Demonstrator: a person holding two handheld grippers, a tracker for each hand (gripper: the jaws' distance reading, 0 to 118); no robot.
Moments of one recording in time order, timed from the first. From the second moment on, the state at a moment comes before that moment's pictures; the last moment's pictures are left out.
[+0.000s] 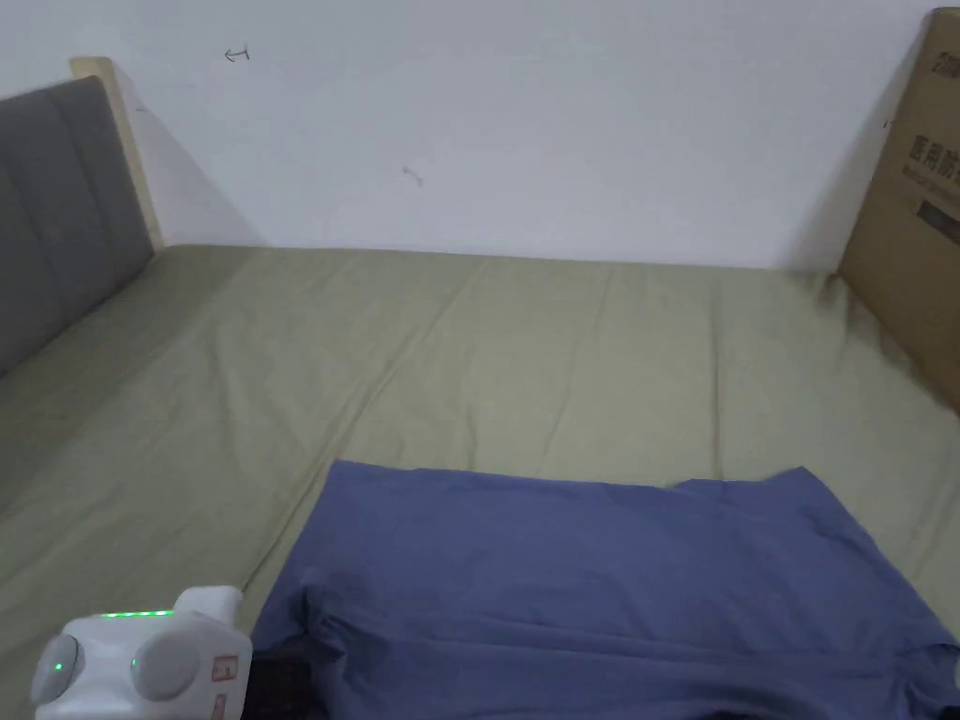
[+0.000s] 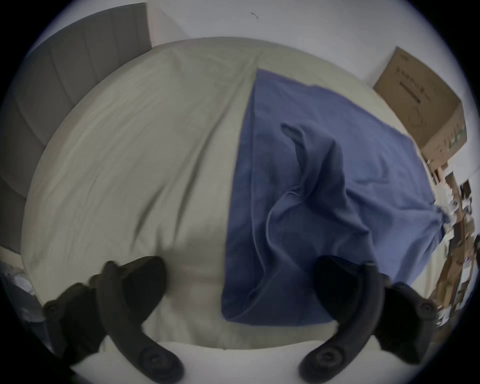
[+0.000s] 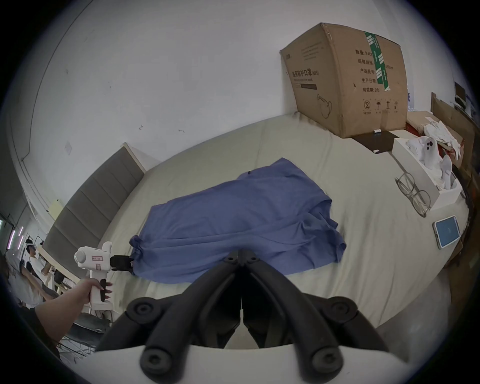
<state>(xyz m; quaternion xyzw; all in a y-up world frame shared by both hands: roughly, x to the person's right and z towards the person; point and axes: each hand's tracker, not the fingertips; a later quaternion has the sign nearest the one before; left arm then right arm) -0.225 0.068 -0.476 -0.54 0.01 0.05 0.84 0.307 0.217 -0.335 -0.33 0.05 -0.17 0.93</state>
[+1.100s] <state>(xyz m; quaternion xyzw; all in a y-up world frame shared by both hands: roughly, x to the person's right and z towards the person) -0.200 0.124 -0.455 -0.49 -0.02 0.01 0.87 0.390 0.099 -0.466 -0.56 -0.05 -0.05 0.83</state>
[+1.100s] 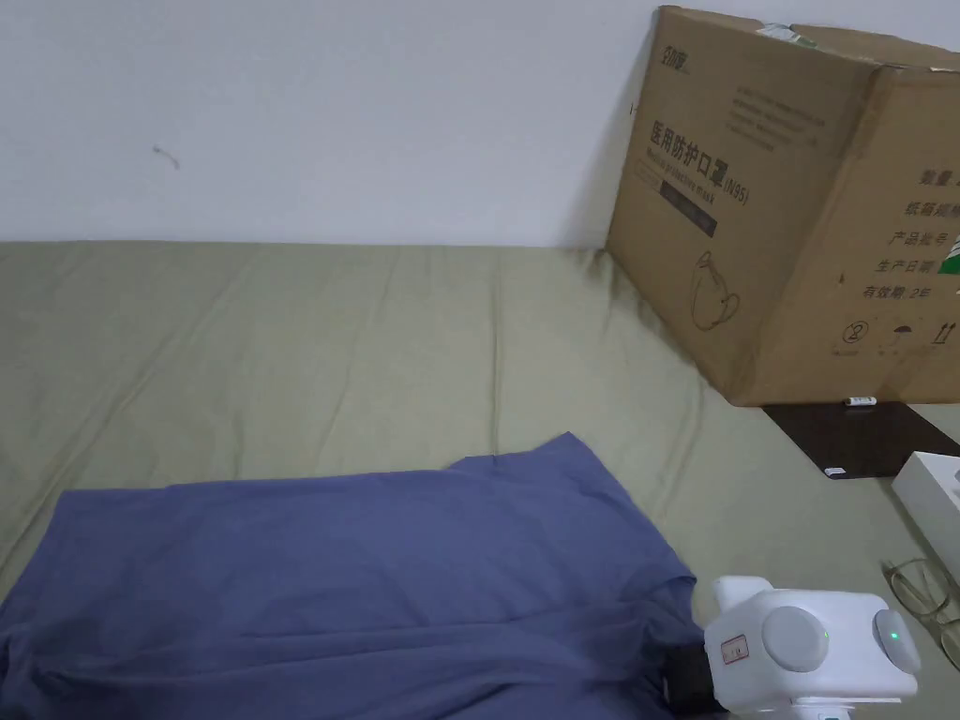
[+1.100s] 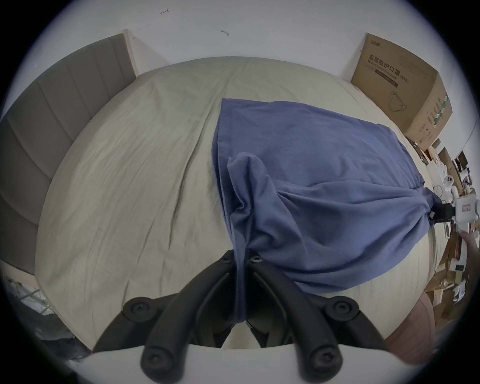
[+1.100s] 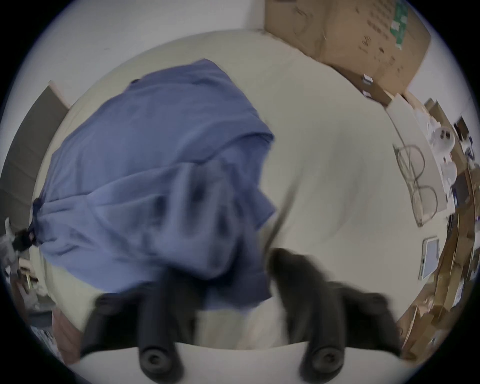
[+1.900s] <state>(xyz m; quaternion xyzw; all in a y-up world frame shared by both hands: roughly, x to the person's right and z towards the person) -0.247 0.132 -0.320 -0.53 -0.03 0.14 0.83 0.418 0.122 -0.329 -0.57 -0.04 -0.14 0.81</state>
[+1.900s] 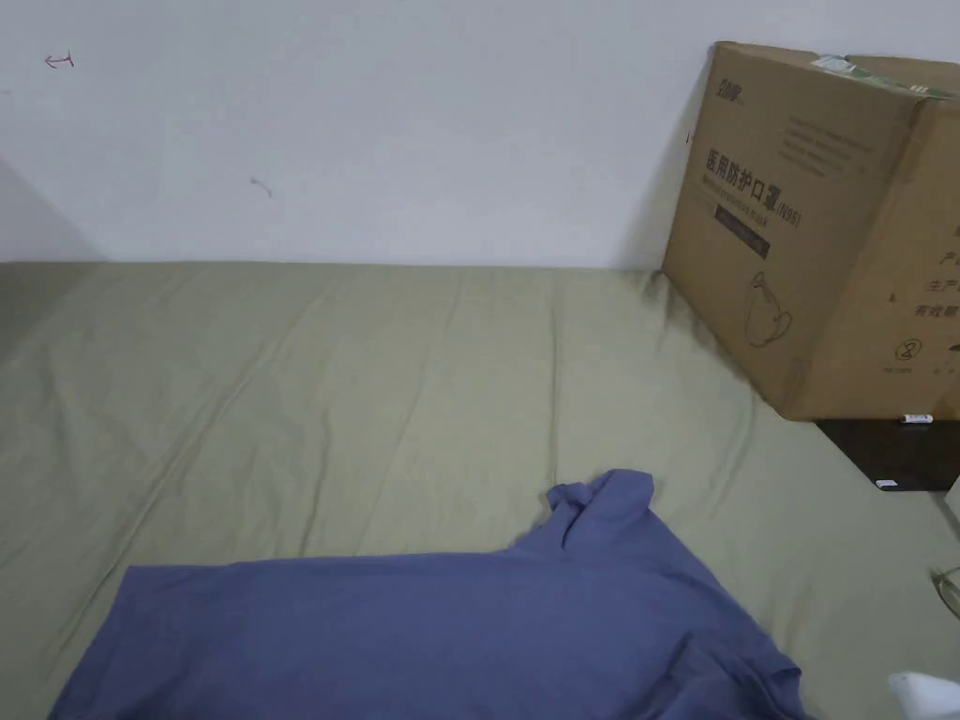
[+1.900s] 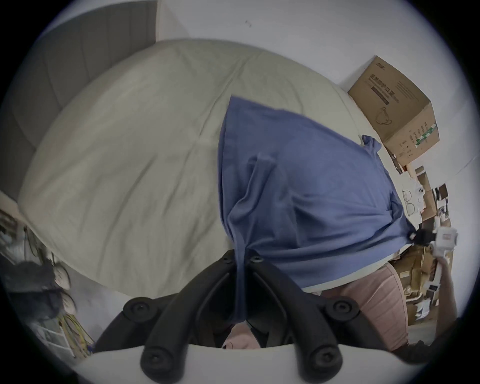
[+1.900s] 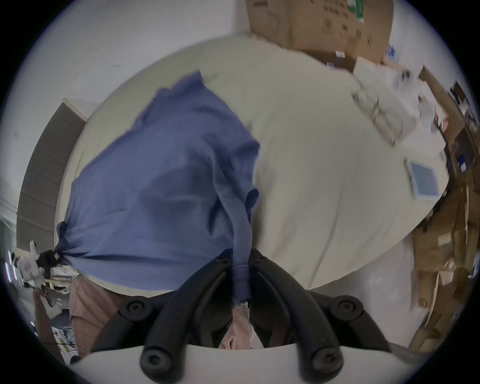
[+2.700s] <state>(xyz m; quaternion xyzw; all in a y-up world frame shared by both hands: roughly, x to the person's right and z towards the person) -0.184 0.259 -0.304 -0.24 -0.08 0.06 0.96 0.288 0.284 -0.311 -0.25 0.08 -0.15 0.95</state>
